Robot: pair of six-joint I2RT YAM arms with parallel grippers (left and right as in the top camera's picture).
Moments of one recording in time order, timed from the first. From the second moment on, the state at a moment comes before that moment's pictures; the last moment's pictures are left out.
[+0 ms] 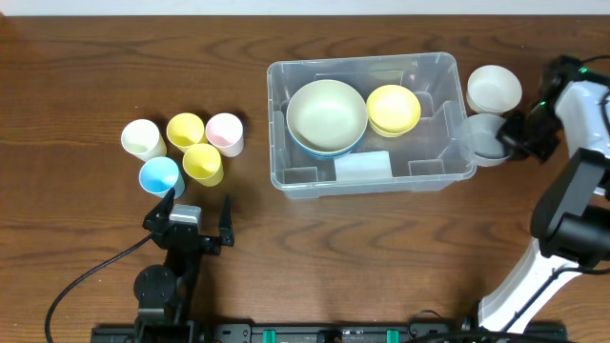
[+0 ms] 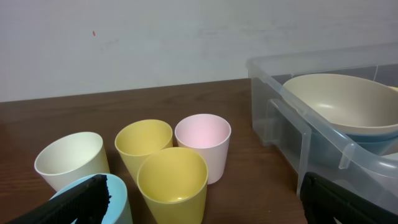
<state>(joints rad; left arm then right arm) -0.04 0.01 0.02 -0.11 0.10 0.04 -0.34 2.09 1.71 -1.26 -0.02 0.42</state>
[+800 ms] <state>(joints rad) -0.04 0.01 0.02 -0.11 0.10 0.04 0.07 1.81 2.22 -1.30 -0.08 0.39</state>
